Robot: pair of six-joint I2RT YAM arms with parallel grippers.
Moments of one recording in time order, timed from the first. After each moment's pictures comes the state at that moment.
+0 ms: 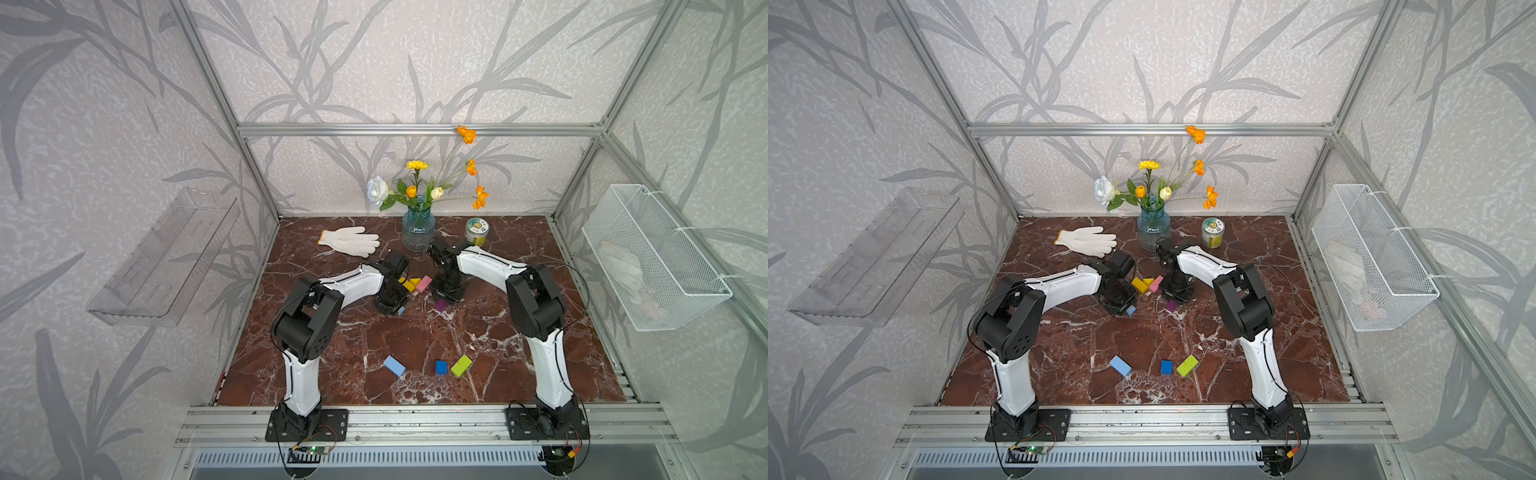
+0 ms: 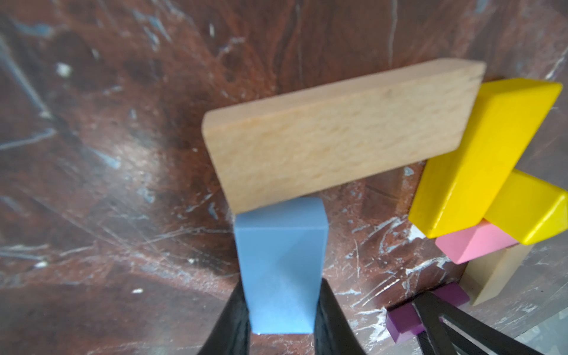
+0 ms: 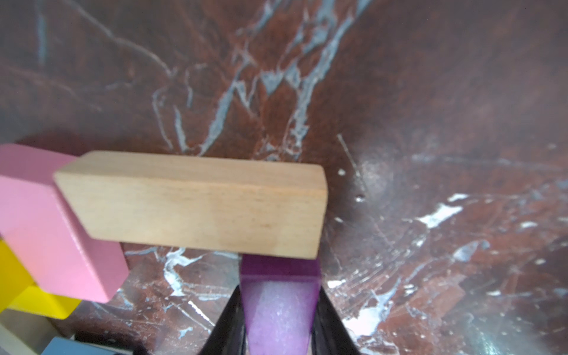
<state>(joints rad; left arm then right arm) -0.54 1.93 1.26 -0.67 0.17 -1.33 0.54 2.18 1.66 -1.01 -0.14 1.09</state>
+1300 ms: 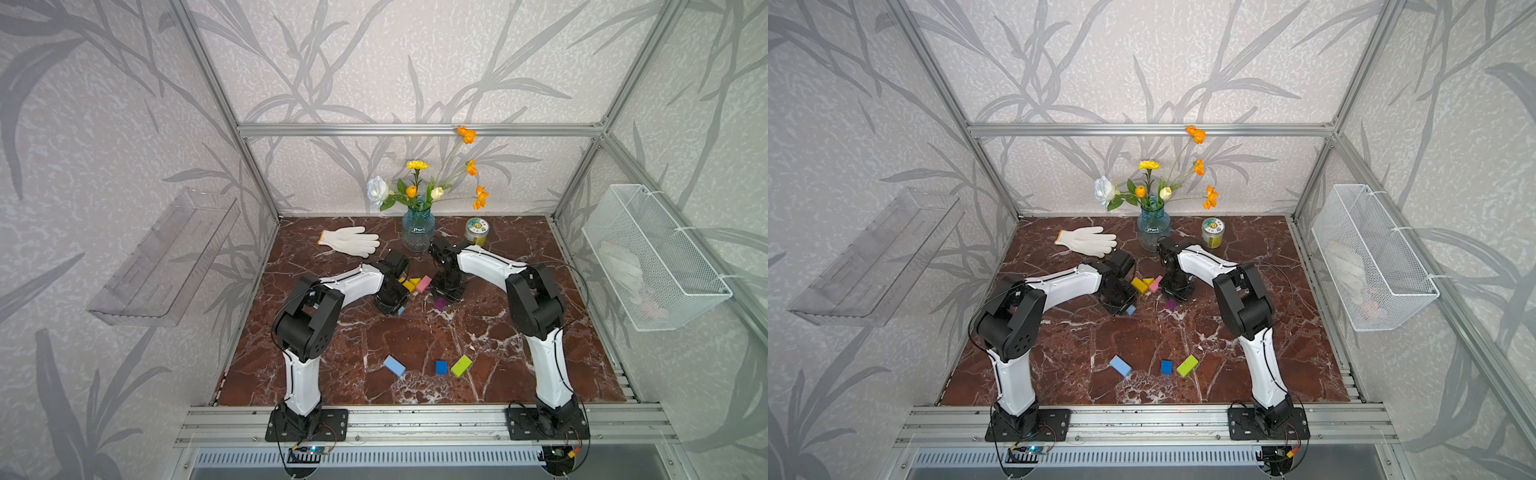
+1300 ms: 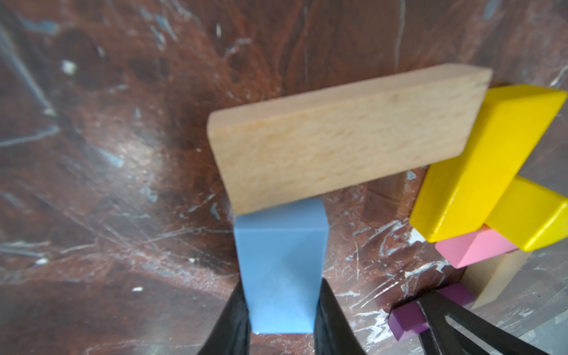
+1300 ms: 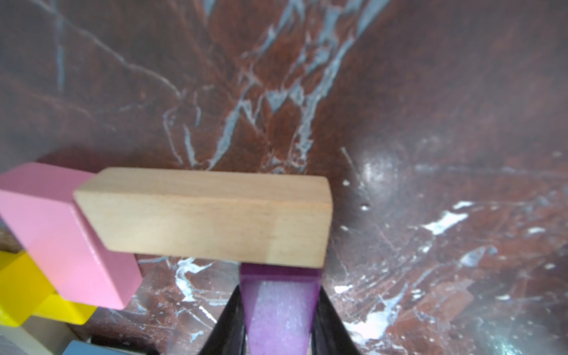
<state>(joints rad) -0.53 1.93 1.27 -0.69 0.17 -1.34 0.54 2.19 1.67 -1.00 -0.15 1.12</state>
